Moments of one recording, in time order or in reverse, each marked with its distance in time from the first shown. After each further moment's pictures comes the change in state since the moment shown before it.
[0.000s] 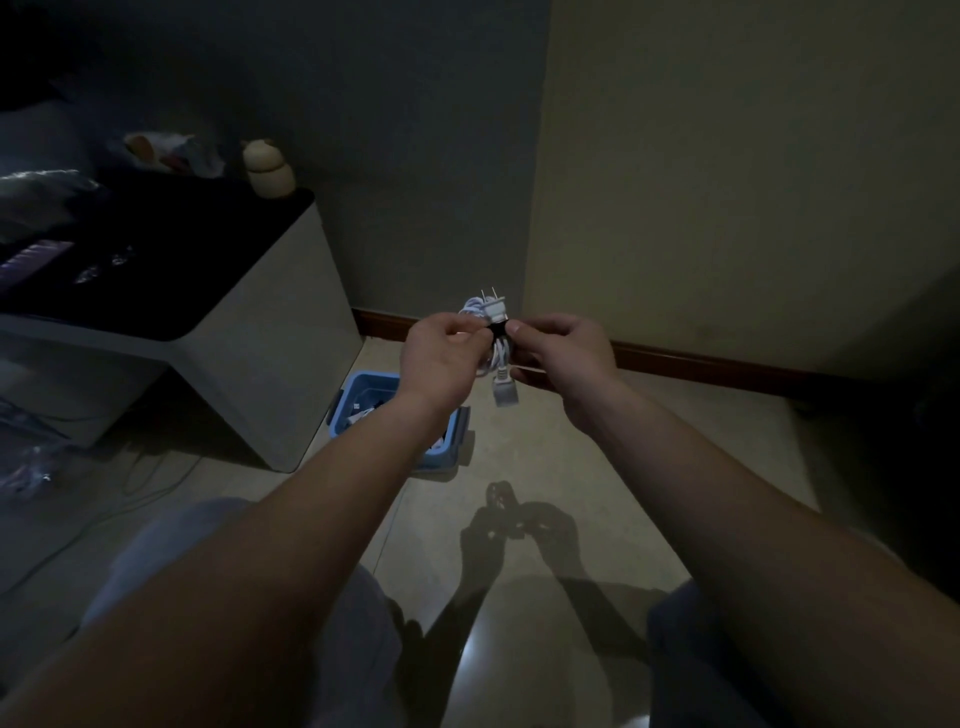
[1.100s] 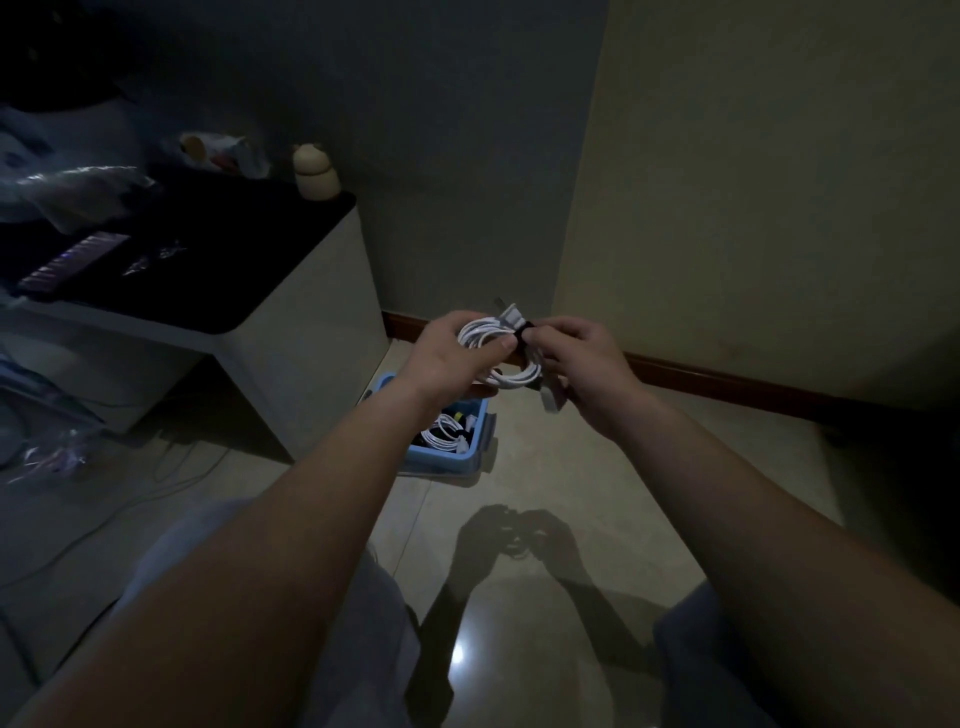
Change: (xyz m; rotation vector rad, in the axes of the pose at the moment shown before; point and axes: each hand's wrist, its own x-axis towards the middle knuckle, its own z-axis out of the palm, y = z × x) left_hand 0.024 -0.017 -0.051 -0.047 -0.241 -0.017; right_hand 0.001 -0.004 0.024 -0.131 -0.148 -0.076
